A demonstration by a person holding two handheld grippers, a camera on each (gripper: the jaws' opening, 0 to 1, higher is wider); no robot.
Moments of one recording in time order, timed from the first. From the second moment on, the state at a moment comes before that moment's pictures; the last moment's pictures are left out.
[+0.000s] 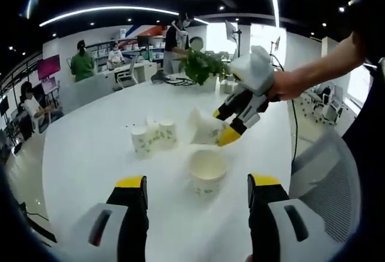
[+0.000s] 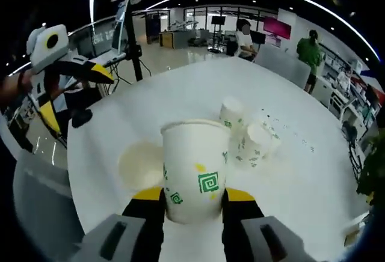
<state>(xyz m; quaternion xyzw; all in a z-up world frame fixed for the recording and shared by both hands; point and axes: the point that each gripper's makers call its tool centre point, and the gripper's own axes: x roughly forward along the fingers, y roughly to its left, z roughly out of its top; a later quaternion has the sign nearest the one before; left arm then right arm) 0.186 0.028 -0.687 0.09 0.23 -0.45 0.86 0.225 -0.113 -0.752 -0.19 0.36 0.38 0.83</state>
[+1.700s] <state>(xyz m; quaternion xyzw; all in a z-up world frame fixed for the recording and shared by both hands) 0.180 -0.022 -0.661 0.00 0.25 -0.49 0.84 0.178 -0.014 -0.698 -0.37 0.18 0.50 0.76</state>
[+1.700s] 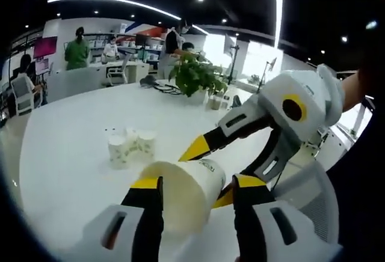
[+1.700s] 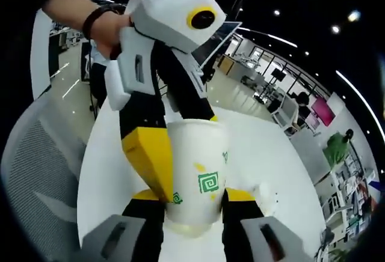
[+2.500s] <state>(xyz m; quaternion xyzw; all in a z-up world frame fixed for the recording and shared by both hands) 0.171 -0.030 -0.653 -0.05 0.26 -0.51 0.82 0.169 0.008 -0.682 -0.38 0.15 0.52 0.75</state>
